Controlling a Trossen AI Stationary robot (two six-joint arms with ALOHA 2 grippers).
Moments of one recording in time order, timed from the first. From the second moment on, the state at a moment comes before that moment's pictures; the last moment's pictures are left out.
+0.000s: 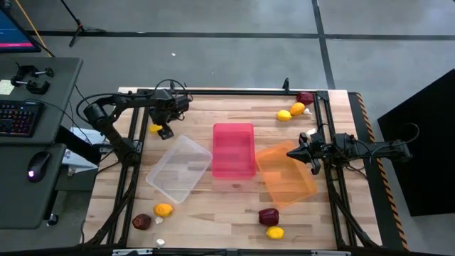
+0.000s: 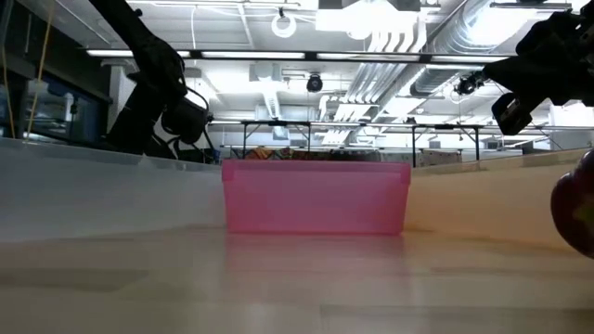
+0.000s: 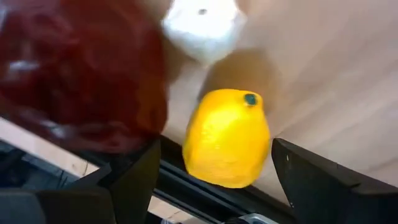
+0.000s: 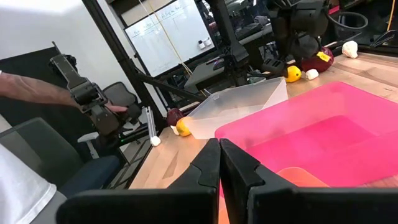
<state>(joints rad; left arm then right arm) 0.70 1.65 0.91 -1.16 -0.33 0.12 0.07 0.01 0.01 0.02 -0.05 0.44</state>
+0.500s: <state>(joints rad) 0.72 1.65 0.76 -1.08 -0.31 0.20 0.07 0.01 0.01 0.02 -0.05 0.44</state>
